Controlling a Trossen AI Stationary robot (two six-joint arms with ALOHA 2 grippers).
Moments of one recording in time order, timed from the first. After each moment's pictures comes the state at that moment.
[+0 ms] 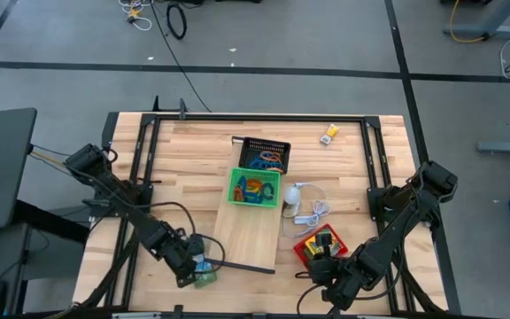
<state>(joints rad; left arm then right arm) -0.75 1.59 0.86 -0.49 -0.07 -1.15 0.86 1.70 1.17 -0.68 0.53 0.59</state>
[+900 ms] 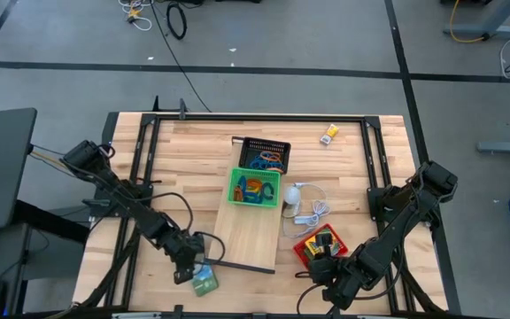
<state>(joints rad) -0.72 1.54 0.66 -0.18 0.06 -1.04 0.86 1.69 1.17 -0.69 0.52 0.59</state>
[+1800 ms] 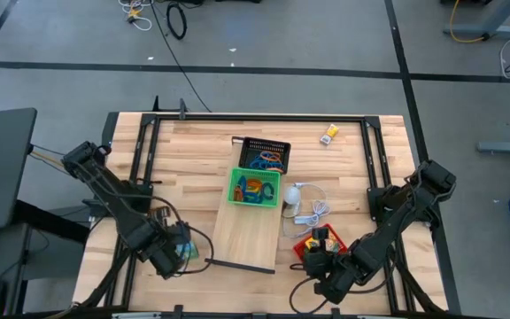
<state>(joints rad) -0.81 1.54 1.29 -1.33 -0.18 -1.03 0.81 1.69 1.17 -0.67 0.57 0.59</state>
